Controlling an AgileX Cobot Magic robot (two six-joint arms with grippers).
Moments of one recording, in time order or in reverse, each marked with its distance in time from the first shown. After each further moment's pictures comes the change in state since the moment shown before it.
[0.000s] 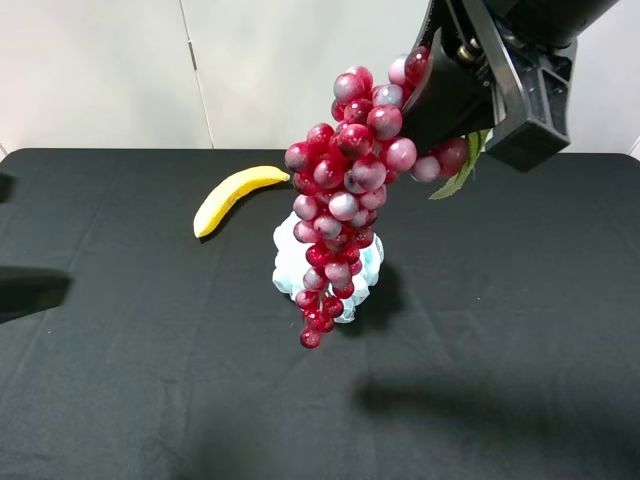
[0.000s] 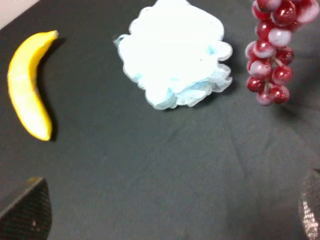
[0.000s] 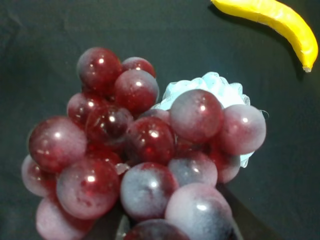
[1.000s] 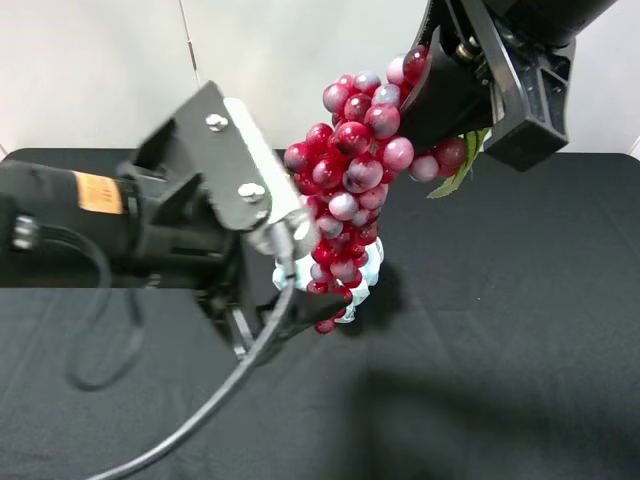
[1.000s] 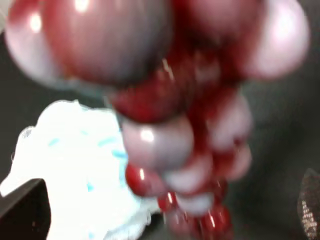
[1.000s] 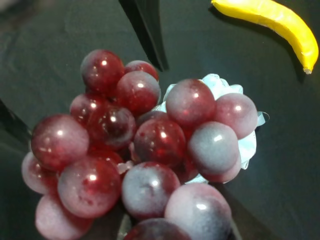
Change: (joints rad) left arm -0.603 0.628 0.000 -0.056 -0.833 -0.015; right arm 0.000 0.000 0.000 0.005 -0.002 0.000
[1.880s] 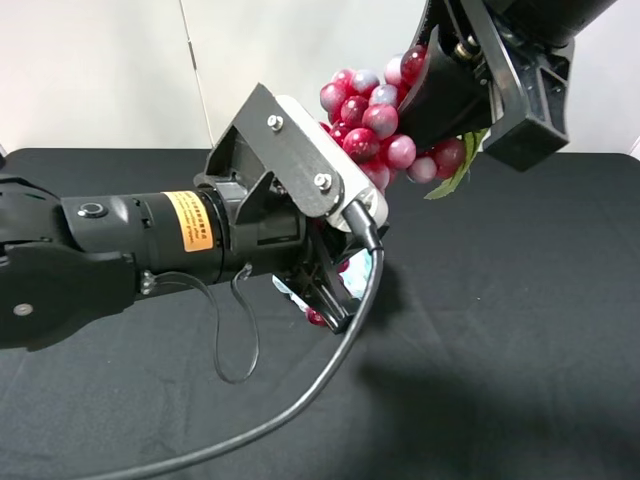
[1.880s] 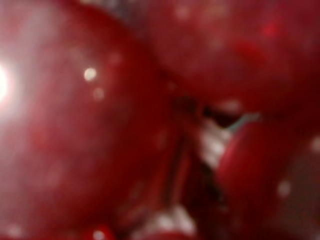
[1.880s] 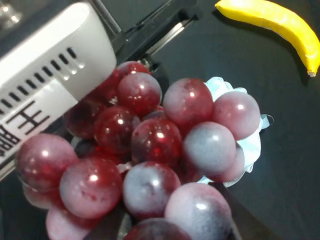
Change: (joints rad) left arm -0.025 0.207 0.000 0.428 -0.432 -0.492; right arm 0.000 -0.001 0.000 0.014 0.000 0.002
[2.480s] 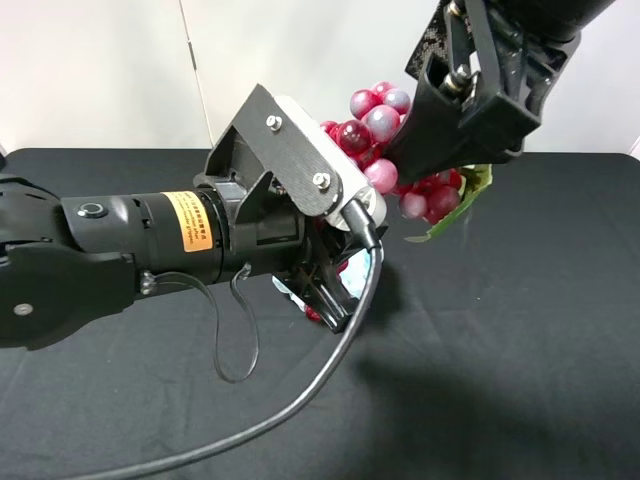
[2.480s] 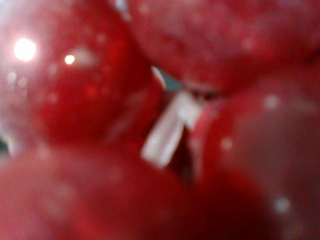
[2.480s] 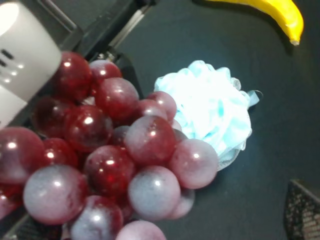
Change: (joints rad) left arm 0.000 0.000 0.000 0.004 0.000 -0.004; right arm 0.000 -0.001 0.000 -0.063 -0.005 0.177
